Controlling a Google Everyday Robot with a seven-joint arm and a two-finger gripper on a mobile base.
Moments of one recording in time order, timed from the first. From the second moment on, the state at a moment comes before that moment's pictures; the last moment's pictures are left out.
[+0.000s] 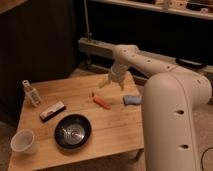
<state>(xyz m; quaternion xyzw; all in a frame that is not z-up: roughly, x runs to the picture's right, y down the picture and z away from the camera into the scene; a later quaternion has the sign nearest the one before) 0.039 -0.010 0.869 -0.33 0.15 0.67 0.64</state>
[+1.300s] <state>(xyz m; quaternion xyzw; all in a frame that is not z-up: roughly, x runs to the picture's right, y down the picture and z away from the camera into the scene) -0.020 0.099 0.759 -0.36 0.07 0.65 0.67</state>
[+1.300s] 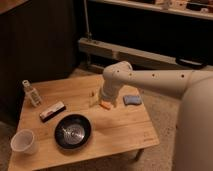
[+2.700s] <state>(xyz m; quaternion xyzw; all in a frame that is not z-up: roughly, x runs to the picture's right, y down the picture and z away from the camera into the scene) -0.102 0.130 0.781 -0.46 0.00 0.55 0.70</state>
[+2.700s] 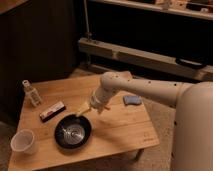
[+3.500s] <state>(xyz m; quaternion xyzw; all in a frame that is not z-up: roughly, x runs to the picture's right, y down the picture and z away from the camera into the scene) -0.105 0.136 0.792 -0.44 0.03 0.55 0.71</state>
